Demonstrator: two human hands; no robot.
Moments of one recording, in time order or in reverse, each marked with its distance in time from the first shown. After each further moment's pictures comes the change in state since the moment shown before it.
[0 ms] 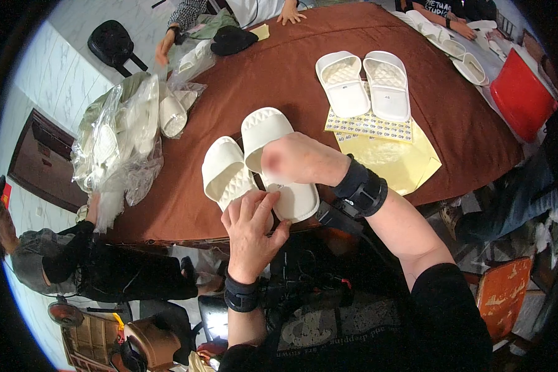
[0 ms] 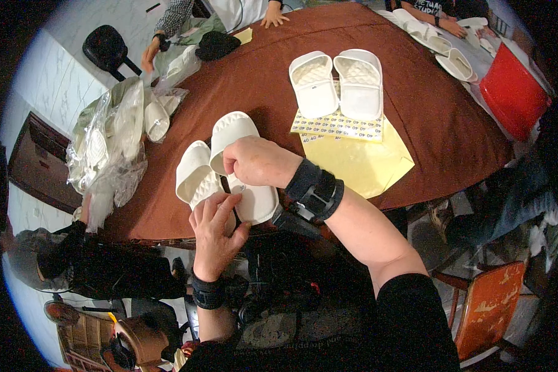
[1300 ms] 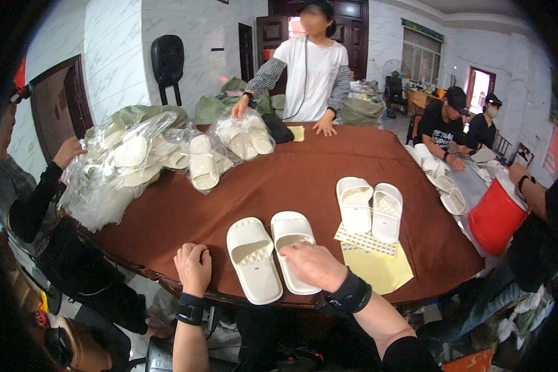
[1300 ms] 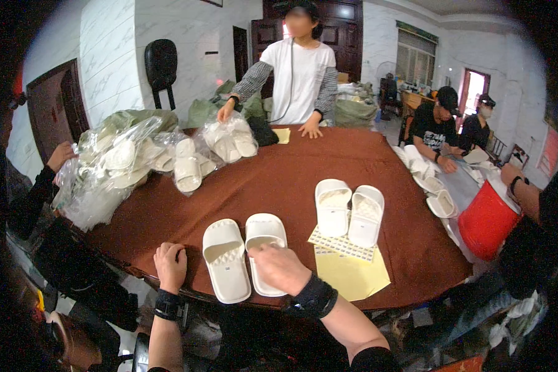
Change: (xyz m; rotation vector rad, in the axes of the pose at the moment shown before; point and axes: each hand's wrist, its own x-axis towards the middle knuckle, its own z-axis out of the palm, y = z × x) left_hand -0.025 -0.163 0.000 0.212 0.583 -0.341; right_hand -0.016 -0.037 0.018 -0.534 -0.022 -0.213
